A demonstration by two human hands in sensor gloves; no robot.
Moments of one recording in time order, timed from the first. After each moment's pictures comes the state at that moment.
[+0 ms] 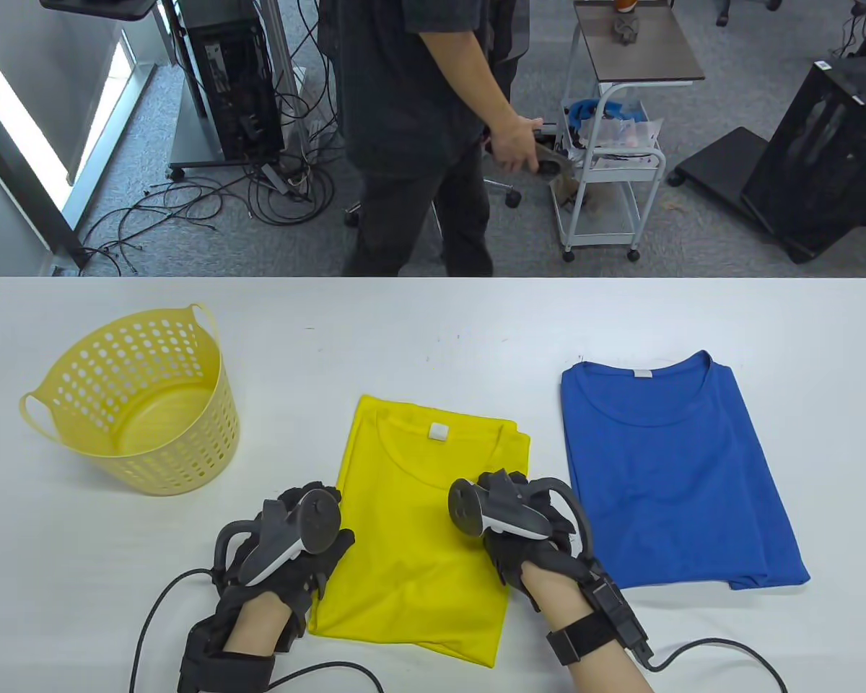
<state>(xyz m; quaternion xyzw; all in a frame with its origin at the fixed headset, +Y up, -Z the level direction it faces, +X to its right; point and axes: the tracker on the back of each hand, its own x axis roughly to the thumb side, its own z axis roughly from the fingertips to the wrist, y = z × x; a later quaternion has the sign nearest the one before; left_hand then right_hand) -0.213 -0.762 -0.275 -0.12 -0.02 0.01 0.99 0.056 -0.762 -0.296 -0.16 -0.16 -0.97 0.07</state>
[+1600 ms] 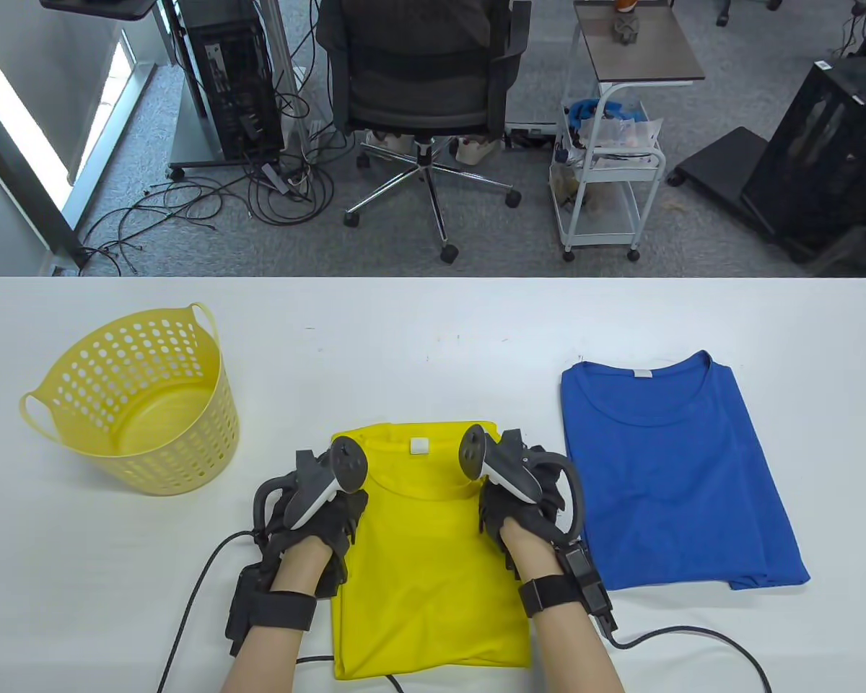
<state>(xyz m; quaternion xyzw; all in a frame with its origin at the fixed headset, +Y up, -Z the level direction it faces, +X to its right) -0.177 -0.773 -0.335 -0.12 0.04 0.02 0.99 0.059 -0.770 -0.351 0.02 -0.13 -0.99 0.04</state>
